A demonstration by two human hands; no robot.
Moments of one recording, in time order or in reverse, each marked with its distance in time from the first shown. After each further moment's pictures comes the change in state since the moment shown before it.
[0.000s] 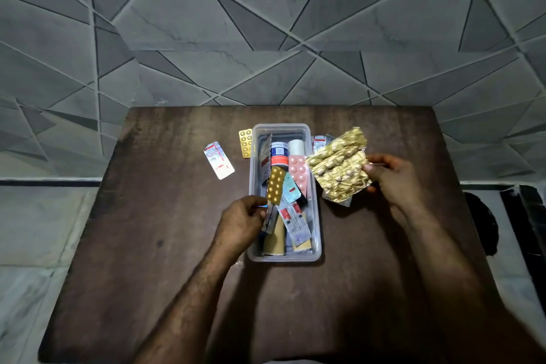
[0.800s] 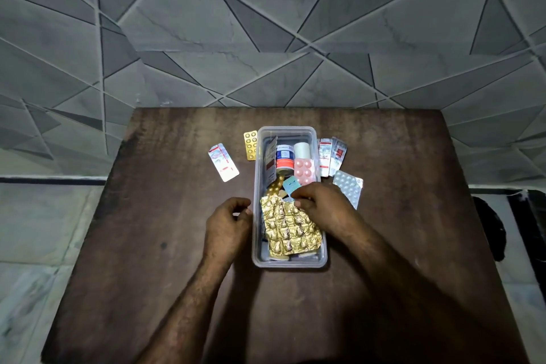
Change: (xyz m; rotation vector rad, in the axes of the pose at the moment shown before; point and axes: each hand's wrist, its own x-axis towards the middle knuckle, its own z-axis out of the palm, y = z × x) left_hand 0.001 -0.015 -0.015 0.070 0.309 0.061; right_hand -0.037 0.006 0.093 -0.872 -0.450 -0.353
